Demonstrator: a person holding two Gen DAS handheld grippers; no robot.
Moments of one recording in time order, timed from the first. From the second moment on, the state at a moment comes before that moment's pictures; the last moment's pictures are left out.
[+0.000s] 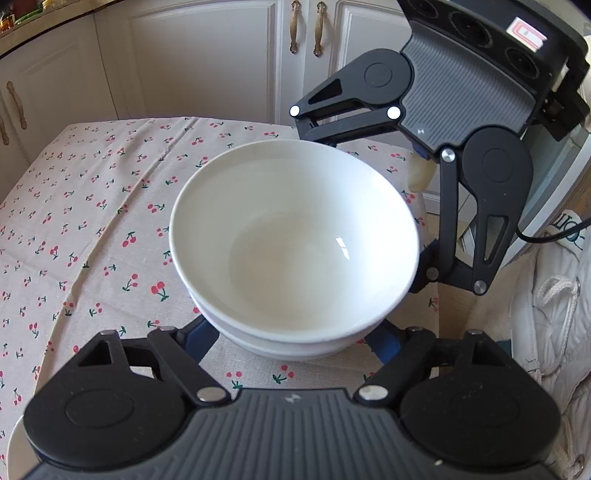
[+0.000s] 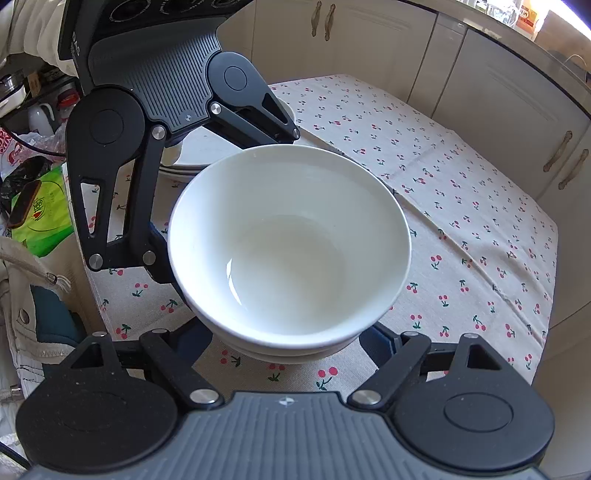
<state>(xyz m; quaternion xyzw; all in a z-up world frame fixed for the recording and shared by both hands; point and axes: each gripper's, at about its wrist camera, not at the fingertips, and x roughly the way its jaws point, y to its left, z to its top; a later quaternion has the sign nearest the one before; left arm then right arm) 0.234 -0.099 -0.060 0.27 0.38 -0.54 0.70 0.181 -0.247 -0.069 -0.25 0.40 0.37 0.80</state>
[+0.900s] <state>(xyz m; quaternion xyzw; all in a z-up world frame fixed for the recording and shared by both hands) 0.225 0.006 -0.004 0.25 0.35 -0.43 0.79 0.205 -0.152 -0.018 -0.33 0.32 0.42 0.78</state>
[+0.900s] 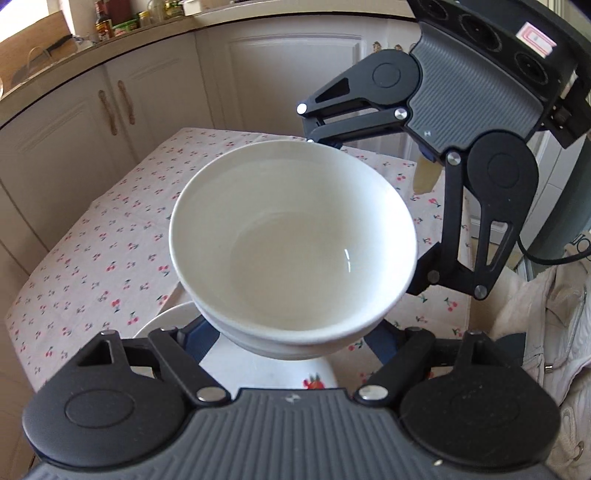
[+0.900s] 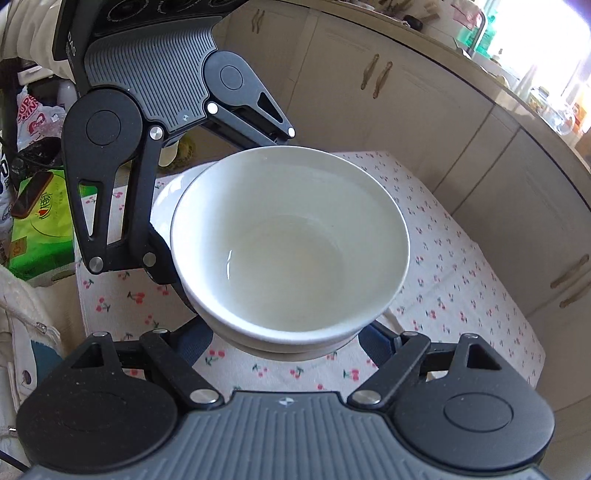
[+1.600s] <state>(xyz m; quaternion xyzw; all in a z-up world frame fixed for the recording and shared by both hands) 0.237 0.082 -0.032 0.19 0.40 -0.37 0.82 0.247 -0.063 -0.049 -0.36 0.33 0.47 0.73</state>
